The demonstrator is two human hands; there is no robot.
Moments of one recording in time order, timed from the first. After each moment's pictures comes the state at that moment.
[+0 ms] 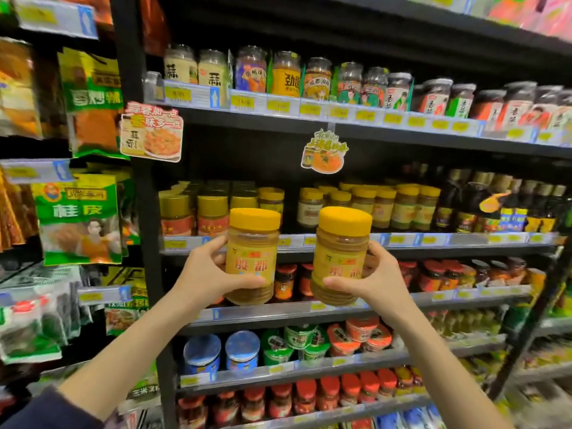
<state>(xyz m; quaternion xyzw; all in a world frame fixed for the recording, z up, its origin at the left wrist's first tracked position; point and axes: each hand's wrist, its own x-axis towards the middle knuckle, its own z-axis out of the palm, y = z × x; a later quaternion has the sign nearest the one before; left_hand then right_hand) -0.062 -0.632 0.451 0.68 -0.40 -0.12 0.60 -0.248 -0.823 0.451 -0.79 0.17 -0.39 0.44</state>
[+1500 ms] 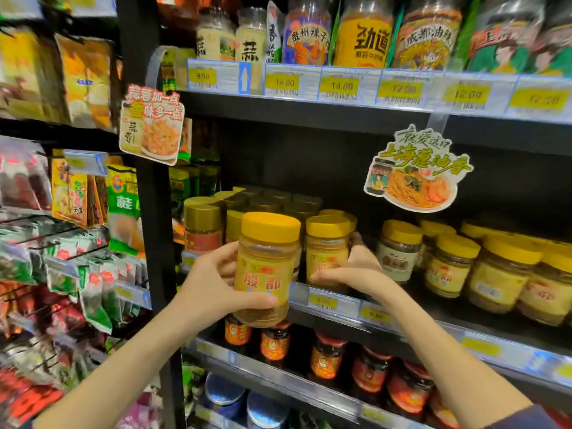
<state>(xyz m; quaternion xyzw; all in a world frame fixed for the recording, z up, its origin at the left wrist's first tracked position) 0.001 -0.719 0.449 0.74 -0.27 -0.01 0.62 0.003 -0.974 0.461 -0.91 0.10 -0.14 0.37</state>
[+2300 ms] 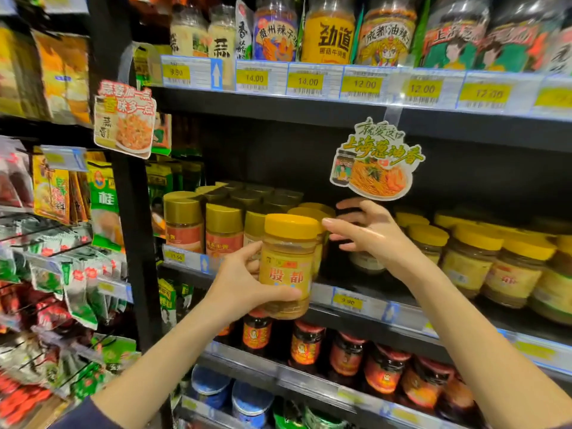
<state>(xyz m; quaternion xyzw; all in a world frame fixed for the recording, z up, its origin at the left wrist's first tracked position) -0.015 -0.783 0.442 0.74 -0.25 -0.03 0.62 -0.052 -0.999 0.513 -0.83 -0.01 -0.16 0.53</state>
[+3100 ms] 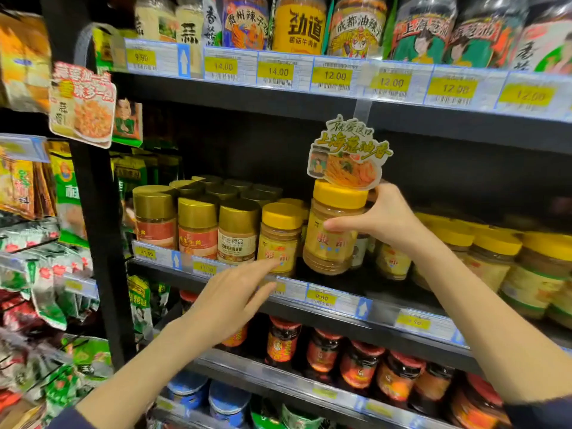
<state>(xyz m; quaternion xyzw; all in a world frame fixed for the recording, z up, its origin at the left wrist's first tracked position) -0.015 -0.806 0.418 0.87 -0.41 0.15 0.25 -0.066 -1.038 0.541 -0.88 -0.05 -0.25 0.40</state>
